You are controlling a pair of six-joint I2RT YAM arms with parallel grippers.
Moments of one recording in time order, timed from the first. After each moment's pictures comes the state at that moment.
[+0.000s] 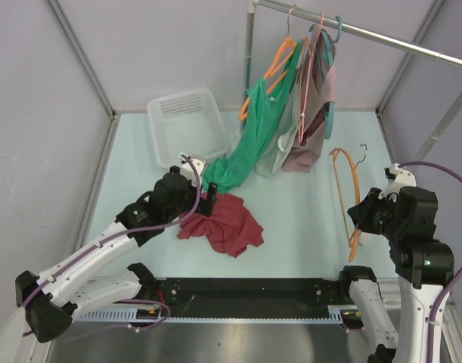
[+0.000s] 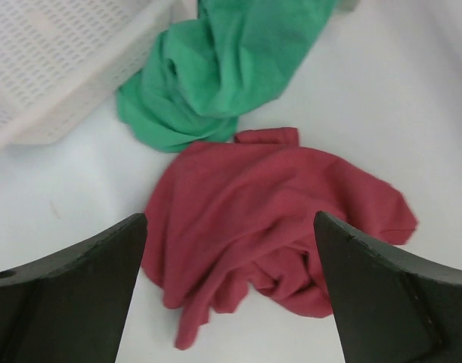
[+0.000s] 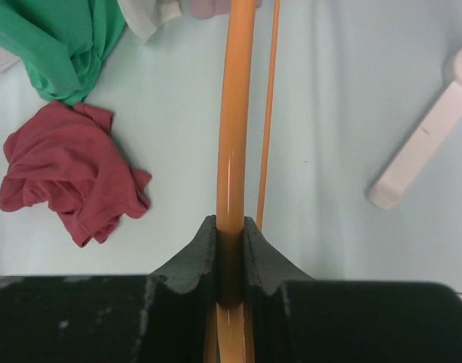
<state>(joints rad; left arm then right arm) -0.73 0.92 0.81 -0.41 -0.22 -0.14 -0.06 0.59 1.17 -1.20 -0.19 0.22</state>
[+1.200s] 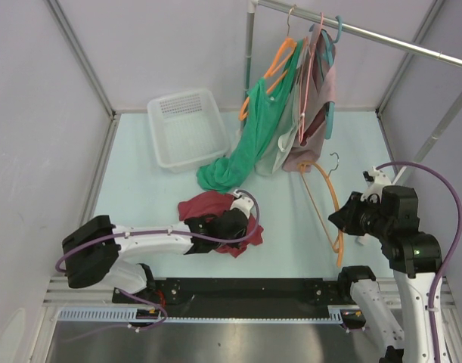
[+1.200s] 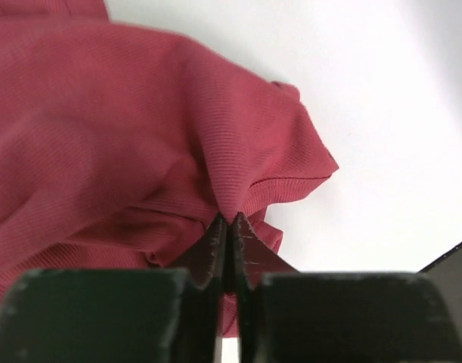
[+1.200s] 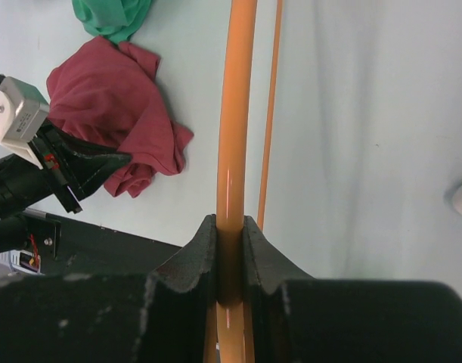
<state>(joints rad) -1.15 1.40 0.71 -0.17 -0.29 -0.51 0.05 0.59 1.02 -1.13 -0.33 0.27</state>
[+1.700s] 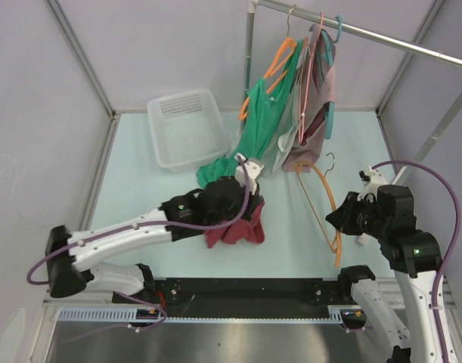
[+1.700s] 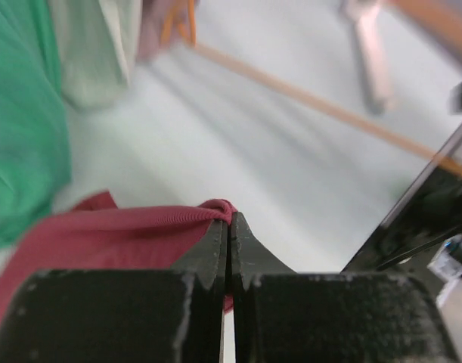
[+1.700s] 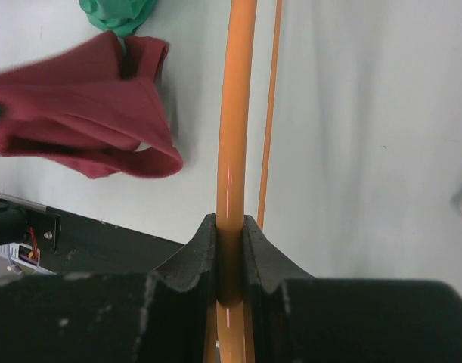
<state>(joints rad) -1.15 1.29 1.06 -0.27 -0.26 -0.33 0.14 0.59 1.01 -1.10 -0.29 0.31</state>
